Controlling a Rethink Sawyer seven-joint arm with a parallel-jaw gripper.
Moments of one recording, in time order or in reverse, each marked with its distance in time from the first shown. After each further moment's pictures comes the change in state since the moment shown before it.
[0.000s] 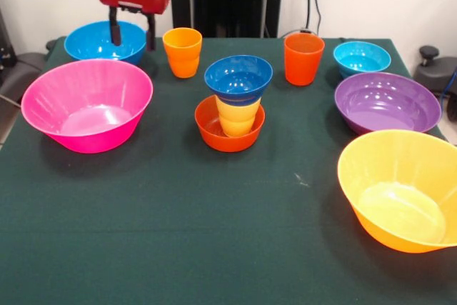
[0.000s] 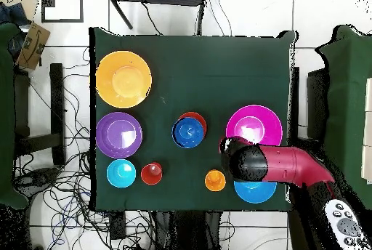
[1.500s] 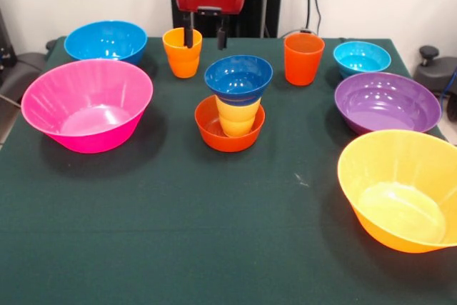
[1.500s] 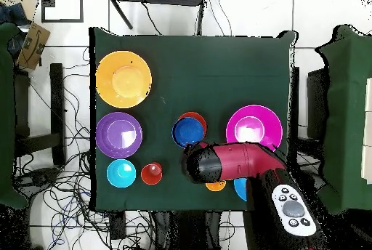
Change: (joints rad) arm 0.182 0.006 -0.021 0.060 0.024 0.000 0.000
